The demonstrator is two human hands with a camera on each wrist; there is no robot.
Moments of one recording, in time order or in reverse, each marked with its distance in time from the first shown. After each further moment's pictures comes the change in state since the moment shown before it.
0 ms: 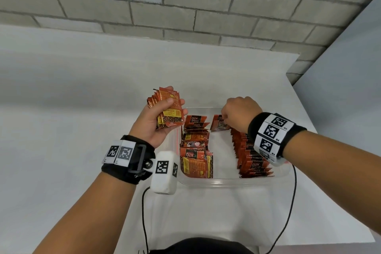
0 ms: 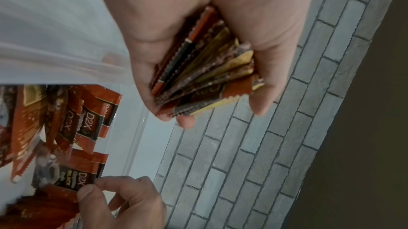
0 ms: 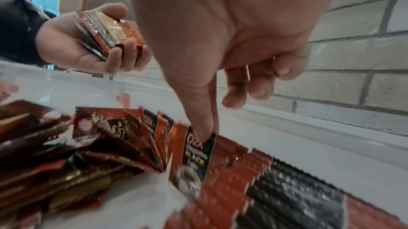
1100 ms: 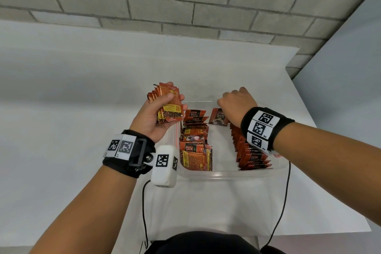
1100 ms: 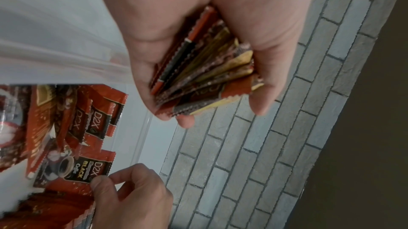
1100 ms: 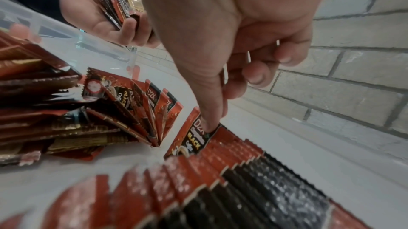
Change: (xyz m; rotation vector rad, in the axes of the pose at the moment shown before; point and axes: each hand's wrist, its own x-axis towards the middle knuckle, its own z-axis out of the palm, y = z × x) left_hand -0.002 -0.003 0.000 0.000 -0.004 -0.009; right_hand -0.005 -0.013 -0.006 -0.221 0.033 -0.002
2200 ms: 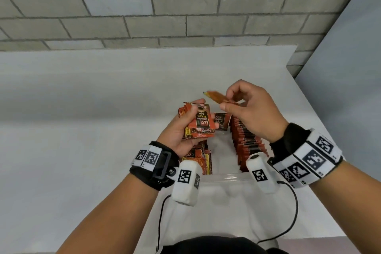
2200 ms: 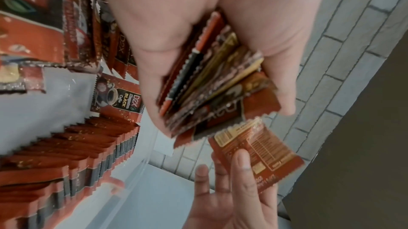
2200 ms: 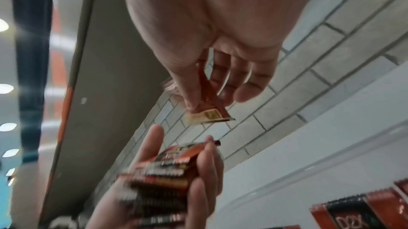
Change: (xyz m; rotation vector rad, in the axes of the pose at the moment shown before) left_hand -0.006 -0.038 0.050 0.062 -0.210 -0.126; right_hand -0.072 0.017 -0.019 1.494 0.527 0.040
